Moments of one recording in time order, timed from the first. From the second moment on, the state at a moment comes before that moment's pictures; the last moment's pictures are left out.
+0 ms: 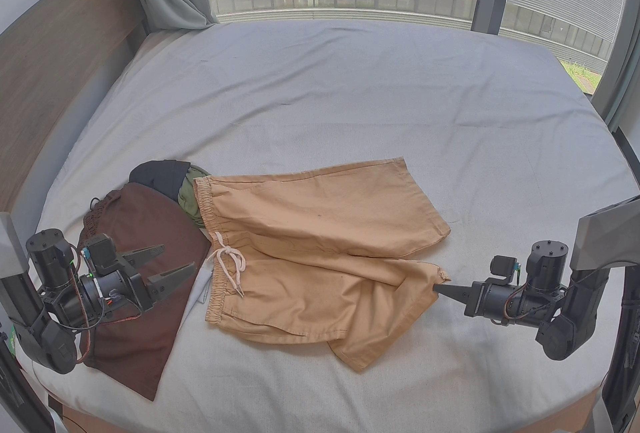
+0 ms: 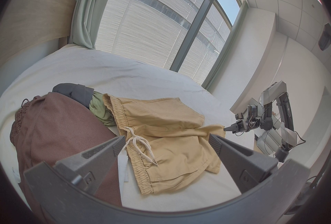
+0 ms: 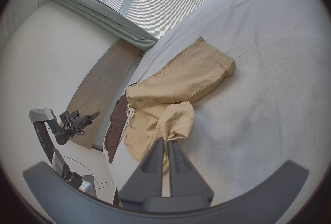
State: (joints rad) left arm 0.05 1.94 -0.19 -1.55 -0.71 -0.12; right arm 0.22 2.24 -0.33 -1.54 0.59 0.47
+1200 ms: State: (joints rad) left arm 0.05 1.97 -0.24 -1.55 -0.71 -0.13; right arm 0.14 2.43 -0.68 -1.54 0.35 0.46
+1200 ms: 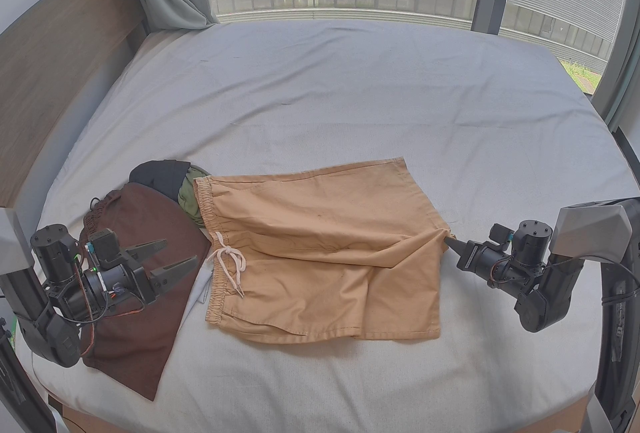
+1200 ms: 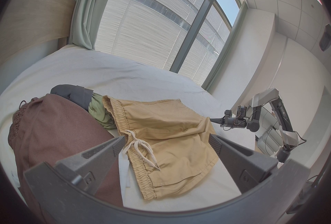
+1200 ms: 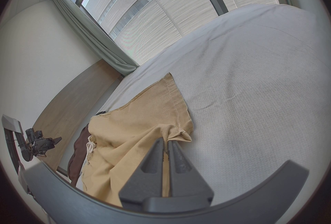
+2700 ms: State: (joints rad) left arm 0.05 2.00 -0.24 -1.55 -0.76 -0.12; right arm 0.17 2.40 -0.28 -1.54 0.64 0.24
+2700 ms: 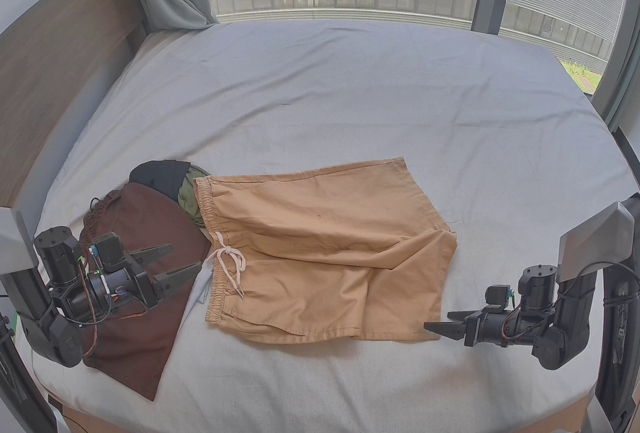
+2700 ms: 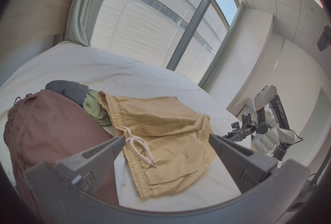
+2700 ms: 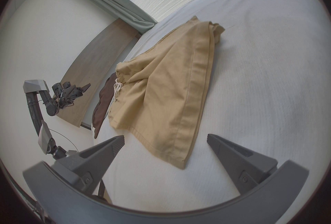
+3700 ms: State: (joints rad) left arm 0.05 2.00 -0.25 -1.55 -0.76 -0.12; right arm 0.24 2.44 -0.29 -1.53 0.66 0.34
